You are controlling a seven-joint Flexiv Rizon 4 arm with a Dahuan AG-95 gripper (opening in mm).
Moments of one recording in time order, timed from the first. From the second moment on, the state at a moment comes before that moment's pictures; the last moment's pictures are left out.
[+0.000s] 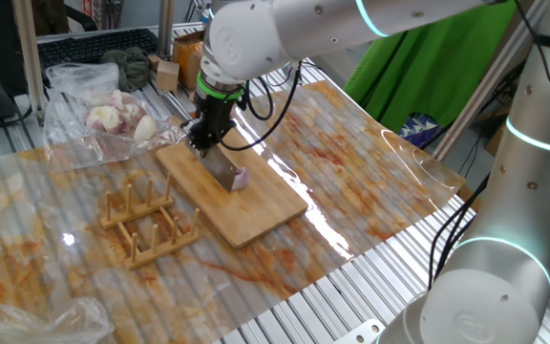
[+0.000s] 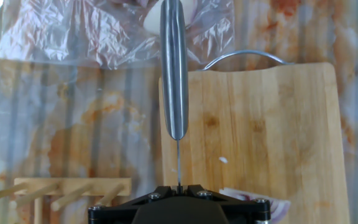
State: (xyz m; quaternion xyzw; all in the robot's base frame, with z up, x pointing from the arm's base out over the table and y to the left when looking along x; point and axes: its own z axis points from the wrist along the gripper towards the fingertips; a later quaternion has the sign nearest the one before) arm 0.584 0.074 0.109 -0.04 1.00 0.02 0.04
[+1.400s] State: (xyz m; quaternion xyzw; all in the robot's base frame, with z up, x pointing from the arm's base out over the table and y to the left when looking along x) arm 0.584 0.074 0.110 0.01 1.00 0.02 0.01
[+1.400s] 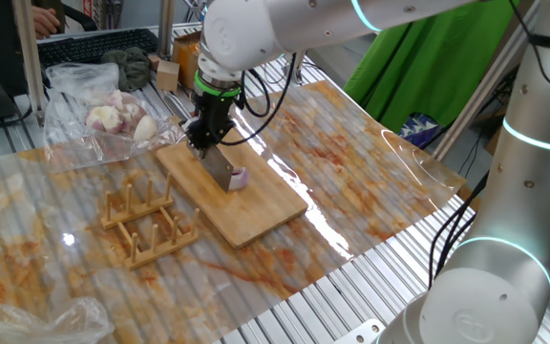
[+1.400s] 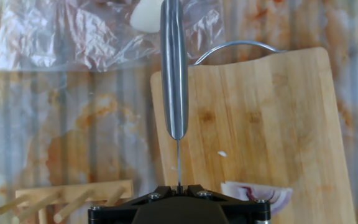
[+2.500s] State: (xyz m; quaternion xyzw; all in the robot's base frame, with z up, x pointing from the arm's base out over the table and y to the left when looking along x) arm 0.579 0.008 0.096 -0.05 1.00 0.02 0.02
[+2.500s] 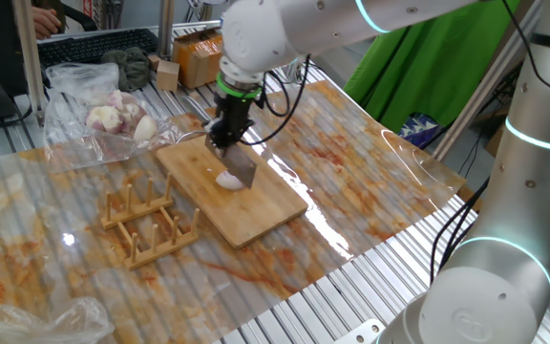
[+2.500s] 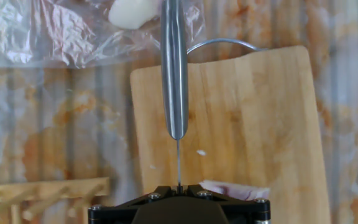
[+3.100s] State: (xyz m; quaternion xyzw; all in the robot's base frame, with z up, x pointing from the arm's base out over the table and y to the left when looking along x) arm 0.579 0.007 0.082 -0.05 1.00 0.02 0.03
